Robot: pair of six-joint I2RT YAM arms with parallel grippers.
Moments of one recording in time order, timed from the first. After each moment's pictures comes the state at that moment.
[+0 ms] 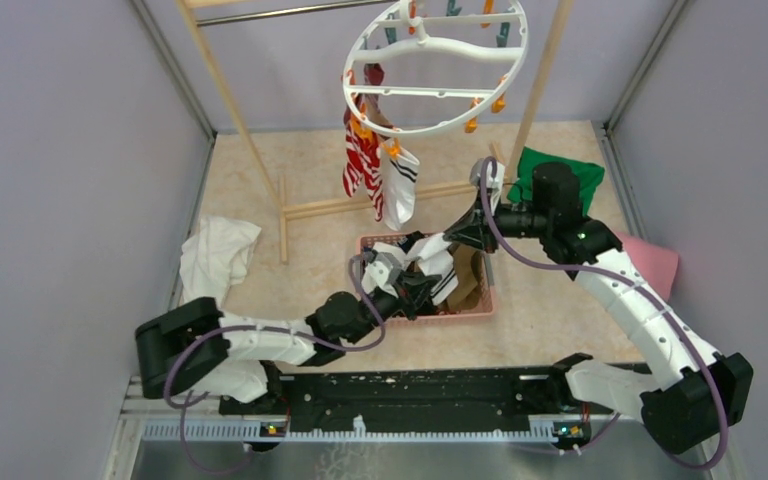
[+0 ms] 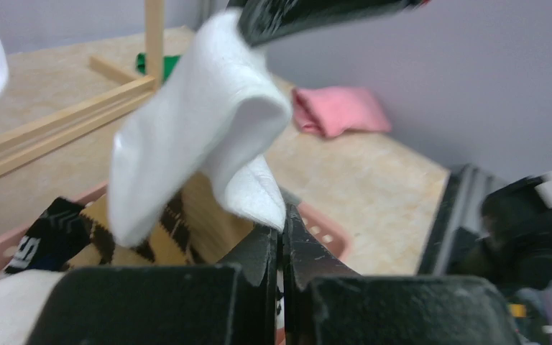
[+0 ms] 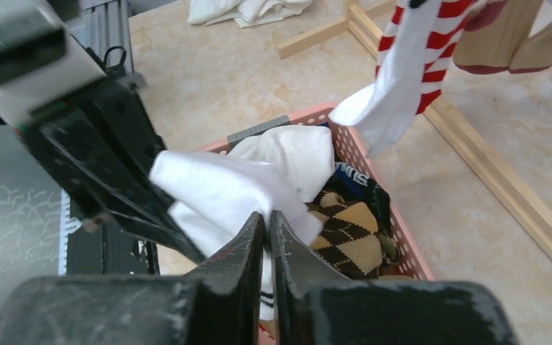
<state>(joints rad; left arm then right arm) -1.17 1.39 0.39 1.17 -0.25 -0.20 0.41 1.10 1.02 -0.34 -0.89 -0.21</state>
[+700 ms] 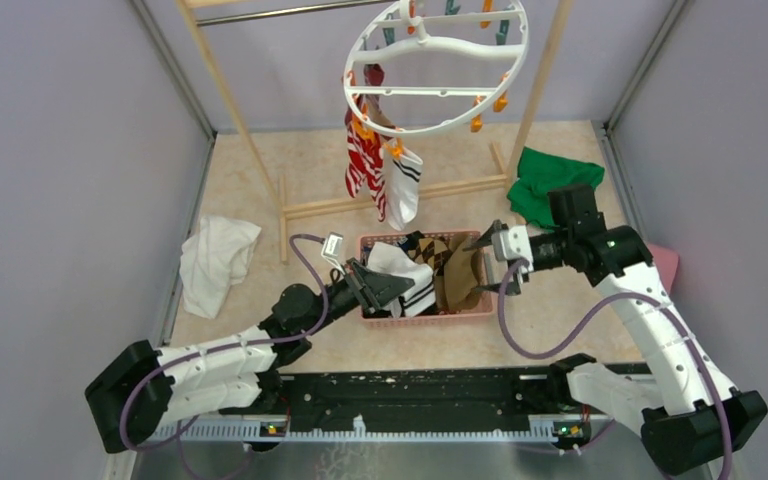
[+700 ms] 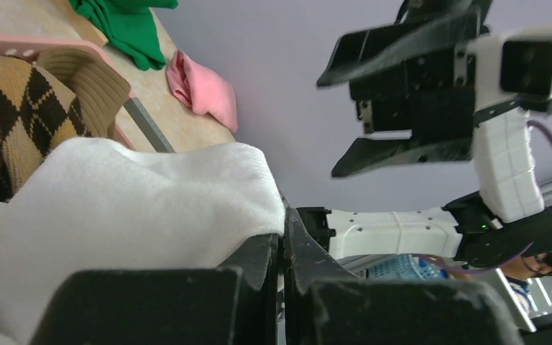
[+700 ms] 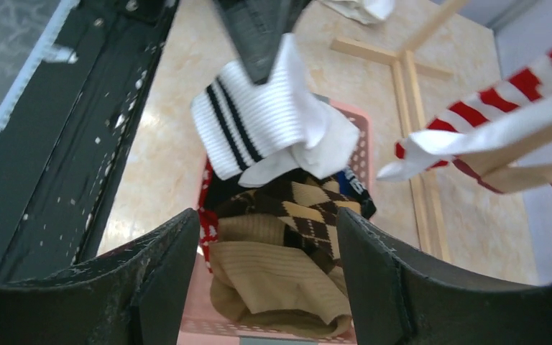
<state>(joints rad) -0.93 0.97 0.24 0.91 0.10 -1.02 0.32 1.00 1.10 -0.89 -1.08 -1.07</state>
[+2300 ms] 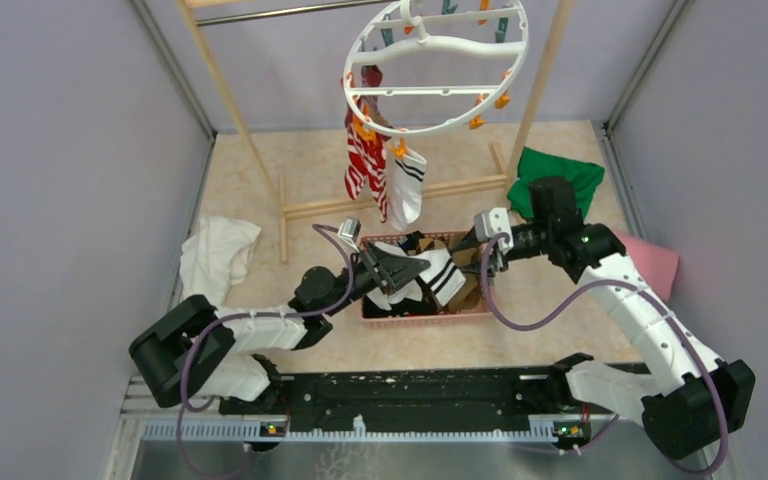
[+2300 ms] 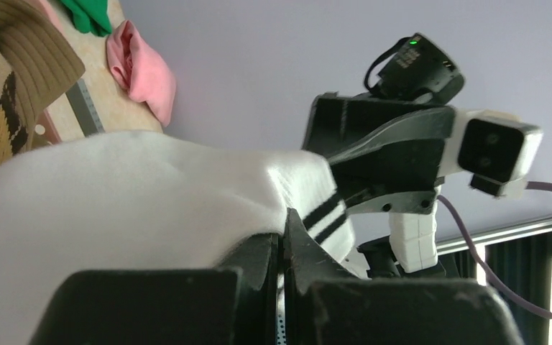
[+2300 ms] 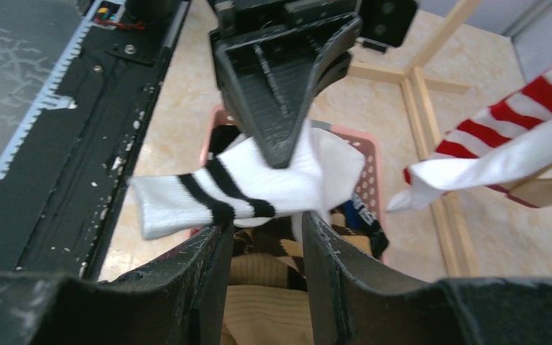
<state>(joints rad) -0.86 1.31 0.34 1.18 0.17 -1.45 0.40 1.07 0.97 -0.62 -1.16 -0.95</state>
